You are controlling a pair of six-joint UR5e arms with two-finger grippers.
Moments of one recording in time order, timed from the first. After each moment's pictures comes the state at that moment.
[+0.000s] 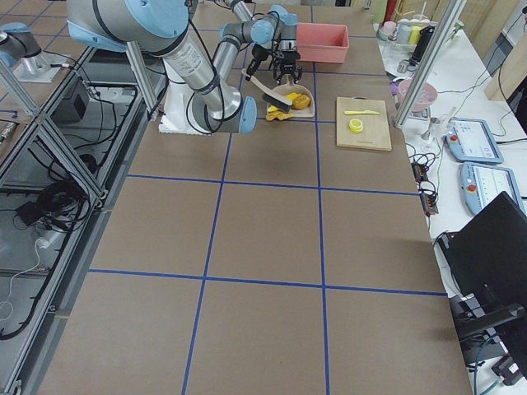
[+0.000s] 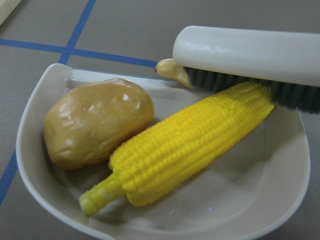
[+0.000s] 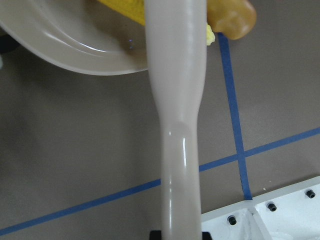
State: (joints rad) left arm -0.66 -1.97 -1.47 -2.53 -2.15 0.04; right arm 0.41 -0.45 1.43 -1.99 2.24 1.50
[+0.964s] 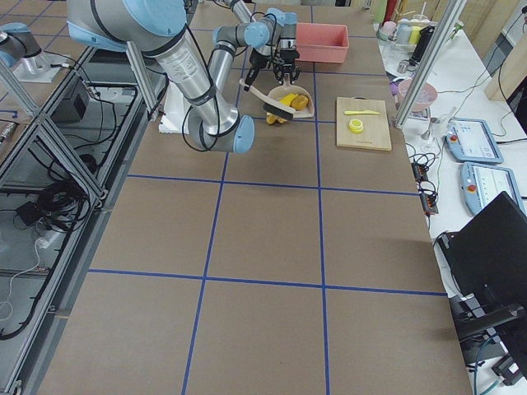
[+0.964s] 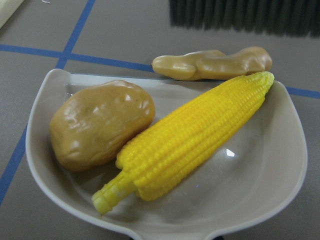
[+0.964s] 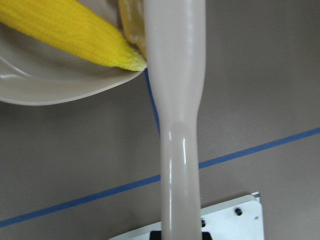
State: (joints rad) left arm -0.66 -1.97 -1.49 -2.53 -2.16 0.04; right arm 0.44 -0.66 1.76 -2.20 2.18 1.36
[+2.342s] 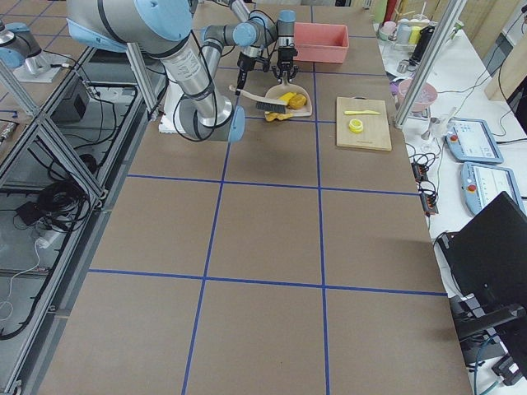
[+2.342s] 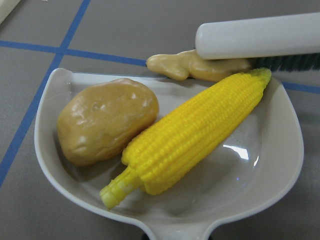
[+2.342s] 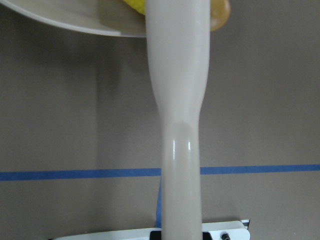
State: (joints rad) left arm -0.66 -1.93 -1.53 -2.53 -2.16 0.04; right arm 0.29 -0.52 1.57 -2.20 2.01 1.17
